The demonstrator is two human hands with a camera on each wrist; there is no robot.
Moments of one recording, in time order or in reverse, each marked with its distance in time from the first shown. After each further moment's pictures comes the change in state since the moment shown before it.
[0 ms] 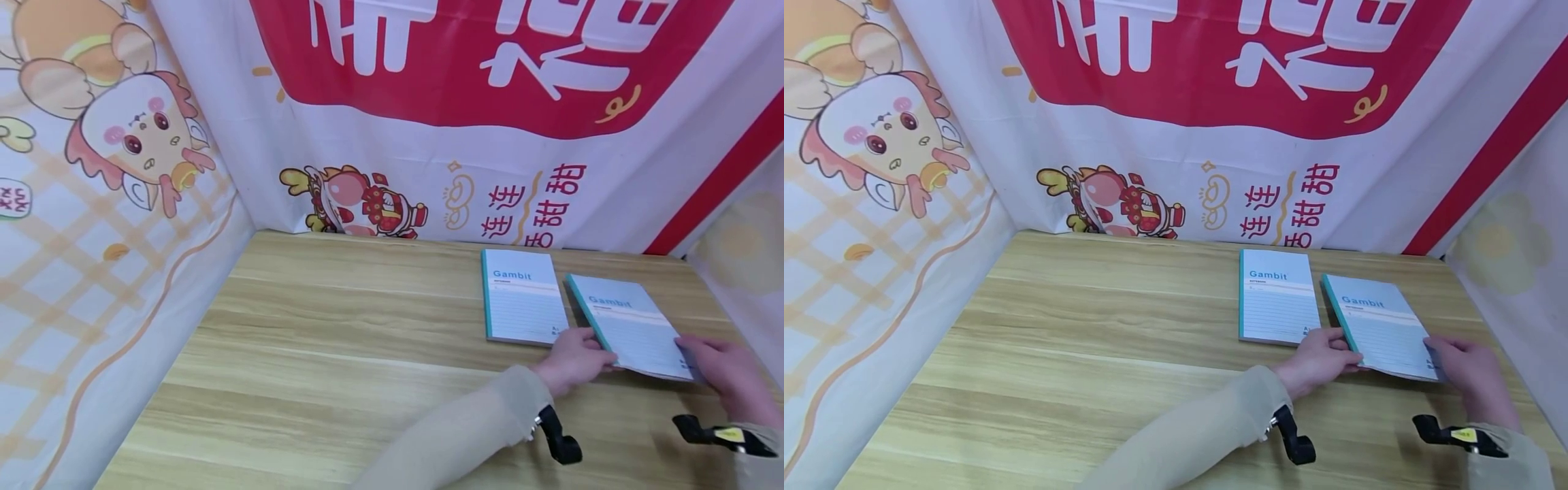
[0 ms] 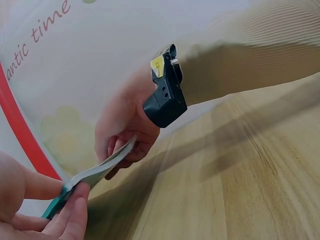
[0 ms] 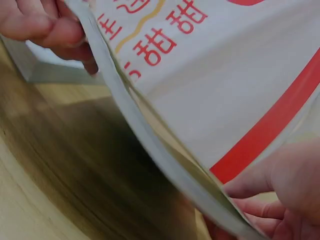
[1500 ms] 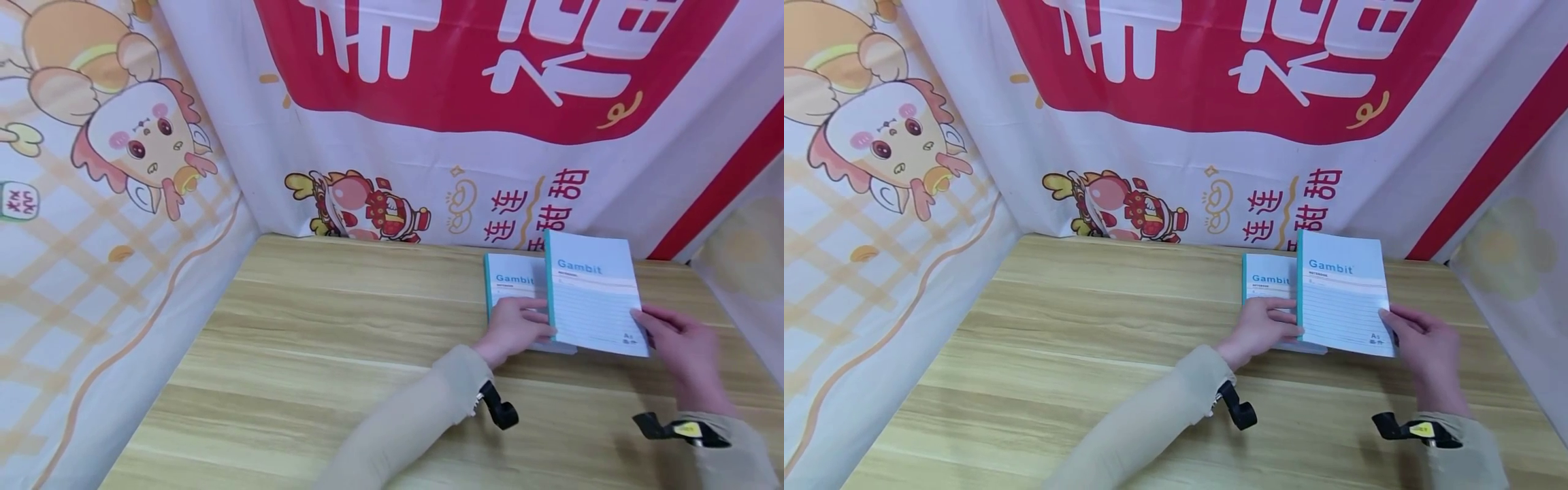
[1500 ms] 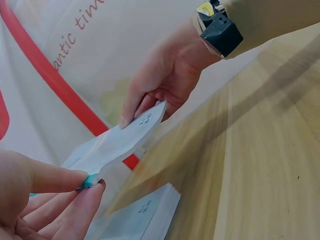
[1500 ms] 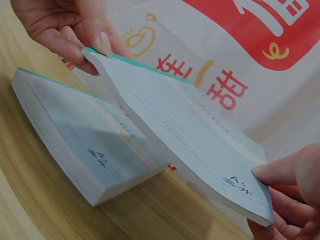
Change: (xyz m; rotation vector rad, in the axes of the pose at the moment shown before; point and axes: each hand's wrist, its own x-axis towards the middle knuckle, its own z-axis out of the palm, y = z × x) left_hand 0.000 0.015 -0.100 0.037 0.097 0.113; right_hand -0.043 -0.057 0.046 0.301 0.045 -0.186
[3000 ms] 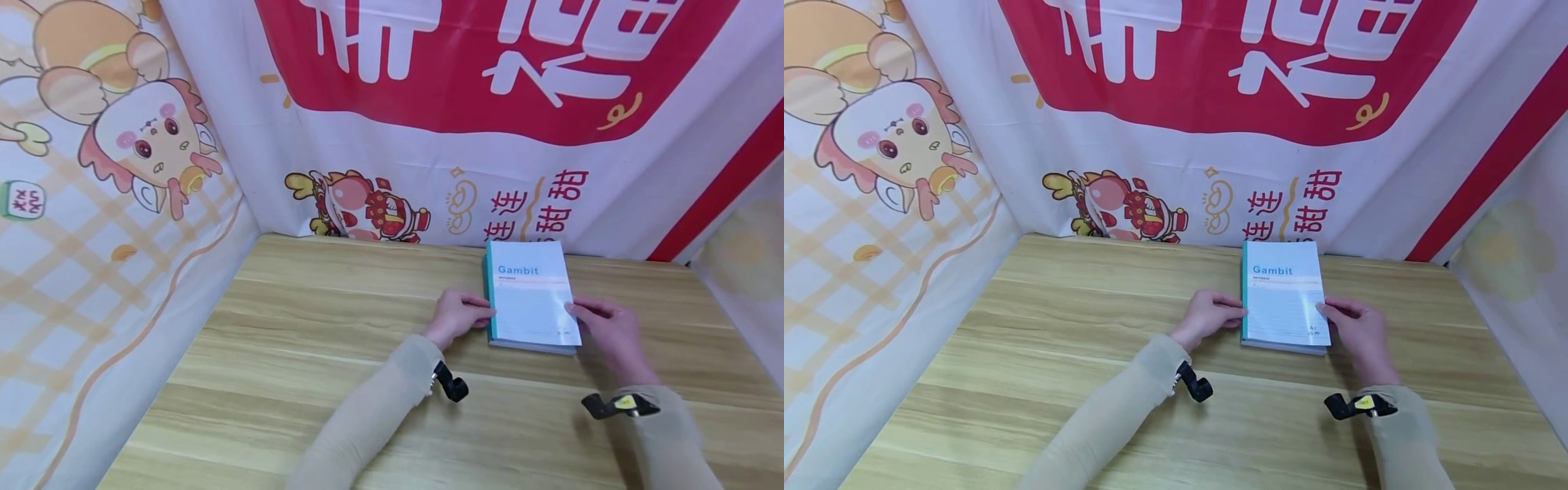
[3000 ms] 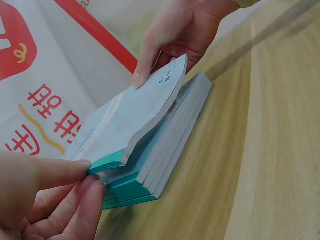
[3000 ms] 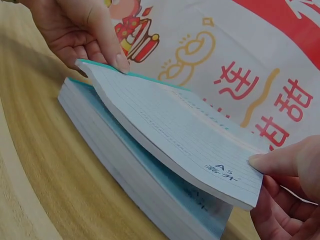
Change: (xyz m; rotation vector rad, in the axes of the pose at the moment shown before) left_hand 0.029 -0.034 -0.080 0.074 0.098 -0.048; right_hand 0.015 -0.011 0.077 -0.080 -0.131 -0.060
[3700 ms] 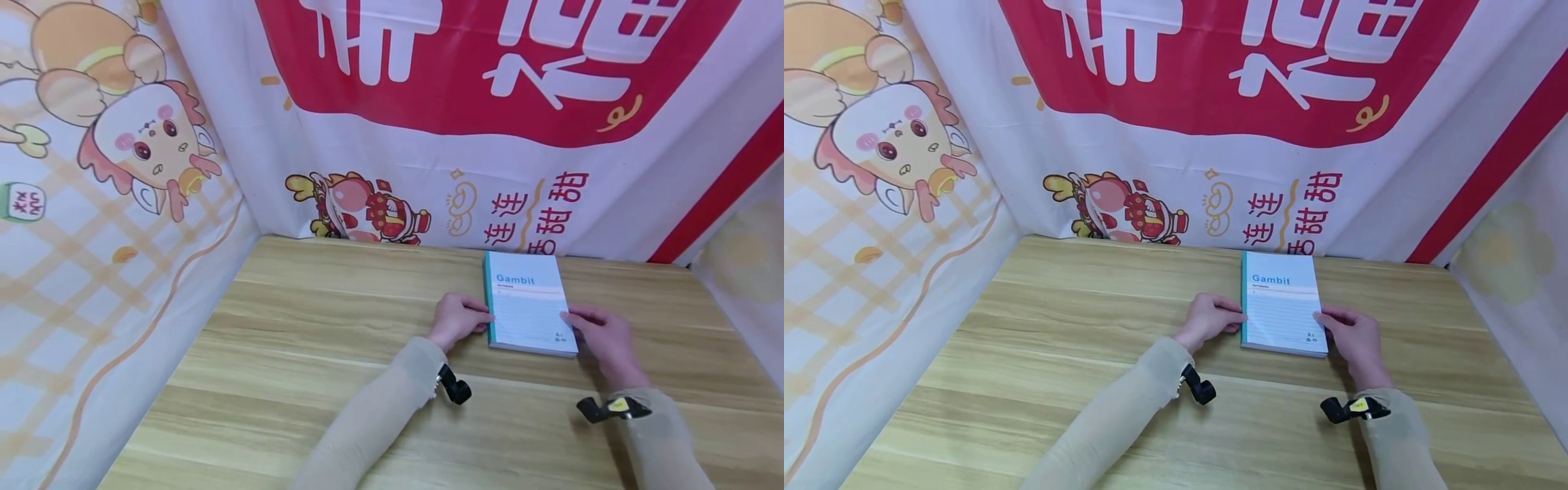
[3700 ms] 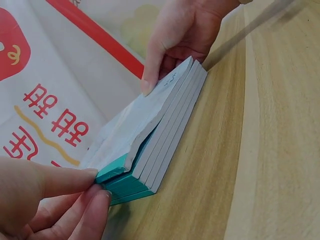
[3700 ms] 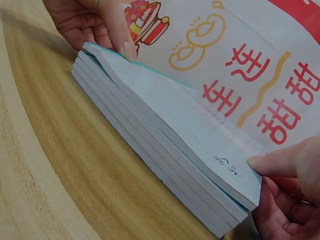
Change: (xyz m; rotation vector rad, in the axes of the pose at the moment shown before) left_hand 0.001 -0.002 0.003 0.062 0.068 -0.039; right_hand 0.014 0.018 0.012 -0.029 0.015 0.042
